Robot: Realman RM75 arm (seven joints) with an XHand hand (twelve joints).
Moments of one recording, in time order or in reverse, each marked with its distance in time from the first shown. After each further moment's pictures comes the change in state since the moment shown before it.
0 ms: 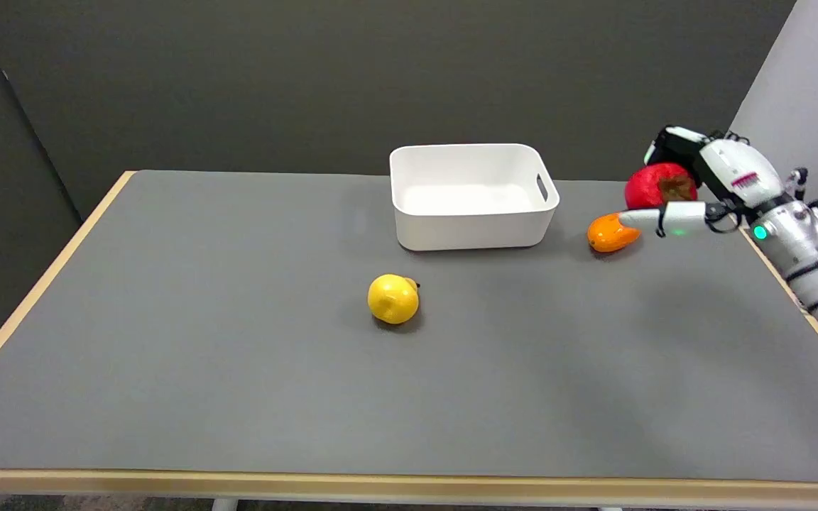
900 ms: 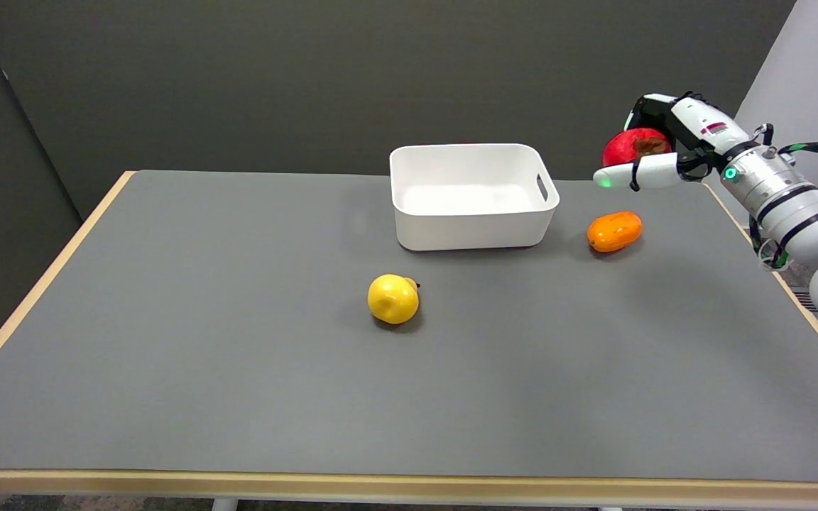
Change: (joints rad) arm 0.020 0.000 0.337 -0.172 0.188 -0.494 -0.196
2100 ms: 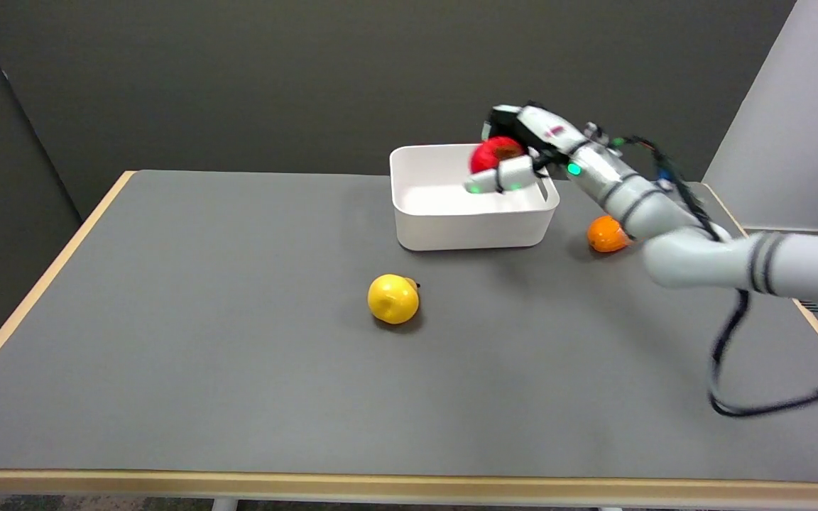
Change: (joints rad) arm 1.025 -0.426 -1.128 0.439 -0.079 0.041 0.254
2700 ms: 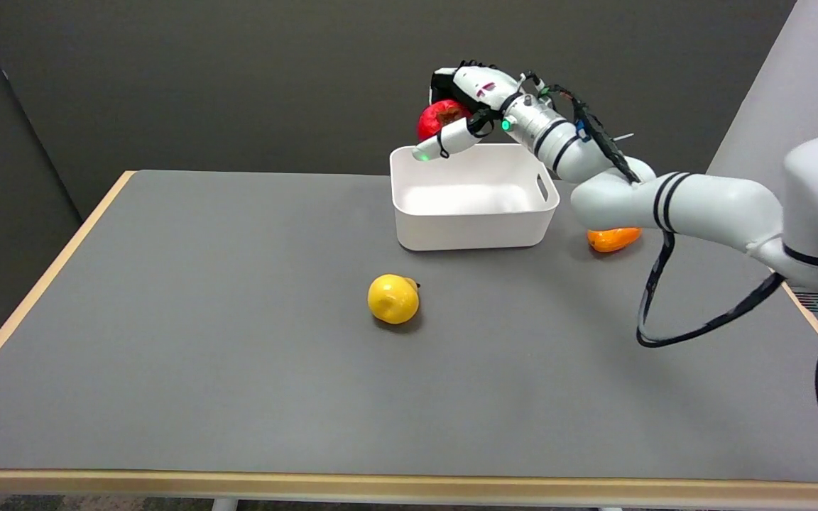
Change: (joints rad) arm 0.236 -0.332 -0.227 0.401 -0.046 -0.081 0.062
